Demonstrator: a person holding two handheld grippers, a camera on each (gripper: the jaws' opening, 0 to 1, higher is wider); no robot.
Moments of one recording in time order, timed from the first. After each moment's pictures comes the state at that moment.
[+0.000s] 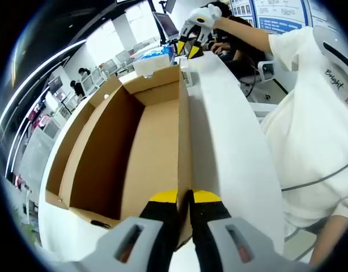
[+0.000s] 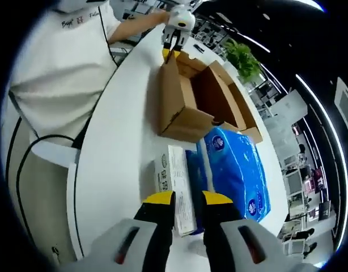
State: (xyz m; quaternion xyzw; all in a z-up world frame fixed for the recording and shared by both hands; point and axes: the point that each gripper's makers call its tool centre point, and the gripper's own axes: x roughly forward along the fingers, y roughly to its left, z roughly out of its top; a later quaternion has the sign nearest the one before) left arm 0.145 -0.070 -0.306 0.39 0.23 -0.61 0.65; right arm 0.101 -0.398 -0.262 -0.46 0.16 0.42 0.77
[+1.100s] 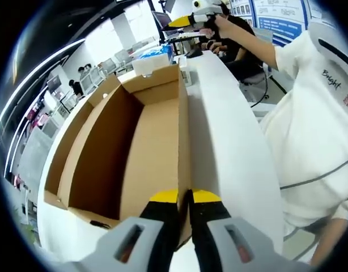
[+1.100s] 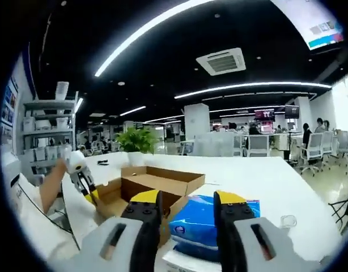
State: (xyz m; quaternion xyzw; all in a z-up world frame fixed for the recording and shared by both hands) left arm 0.144 -0.071 -0.307 0.39 0.24 -0.61 0.65; right arm 0.149 -0.393 -0.154 -0.01 0.02 0.17 0.99
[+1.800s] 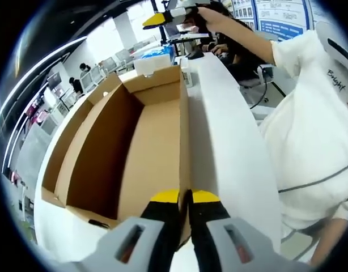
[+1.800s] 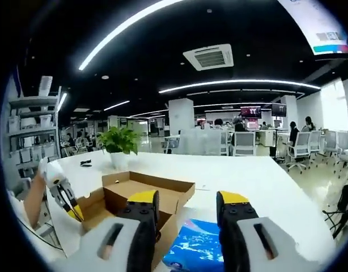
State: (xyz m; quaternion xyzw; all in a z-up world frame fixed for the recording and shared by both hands) left arm 0.136 -0.074 -0.305 0.37 0.24 -0.62 0.65; right arm 0.198 -0.372 -0.138 -0.02 0.07 0.16 0.99
